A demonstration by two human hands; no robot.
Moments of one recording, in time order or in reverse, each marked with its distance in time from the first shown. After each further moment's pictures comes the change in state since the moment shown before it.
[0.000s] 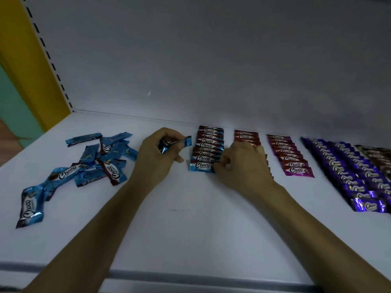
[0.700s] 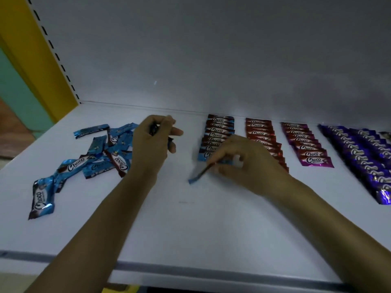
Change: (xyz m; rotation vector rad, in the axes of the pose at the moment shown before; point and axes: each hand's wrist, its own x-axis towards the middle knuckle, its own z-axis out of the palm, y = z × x) left_hand -0.001 0.013 -0.007 -0.149 0.224 -0.187; right_hand -0.011 0.000 0.000 0.684 -0.072 -0.303
